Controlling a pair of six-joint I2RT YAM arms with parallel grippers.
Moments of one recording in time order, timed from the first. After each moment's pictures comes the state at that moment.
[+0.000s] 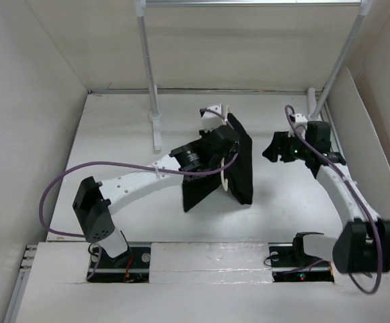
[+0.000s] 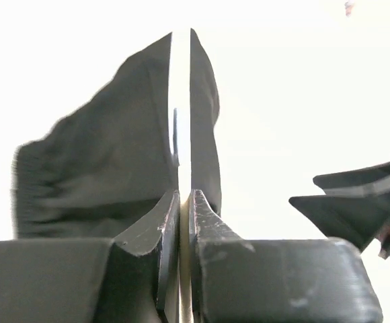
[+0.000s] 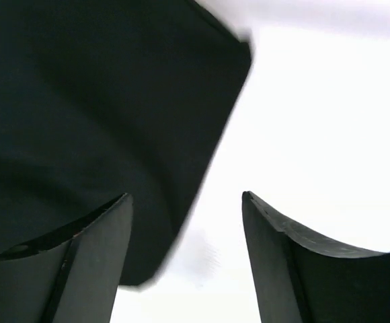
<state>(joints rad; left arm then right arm) -1.05 1.60 1.40 -0.37 -0.69 -0.79 0.00 1.26 0.85 -0.33 -0.49 0.07</state>
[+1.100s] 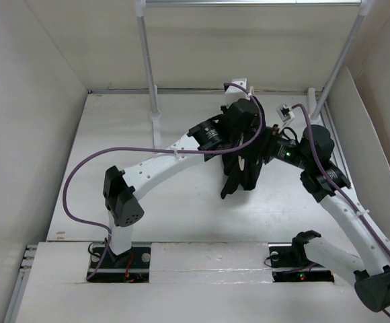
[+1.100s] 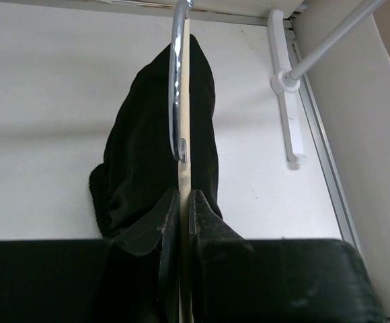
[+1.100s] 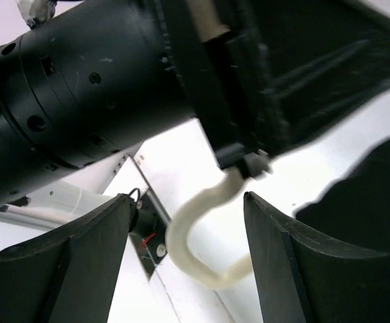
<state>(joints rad) -1.02 1.87 1.96 -0.53 -0.58 -0.66 0.36 0.92 0.93 -0.11 -0.64 0.65</state>
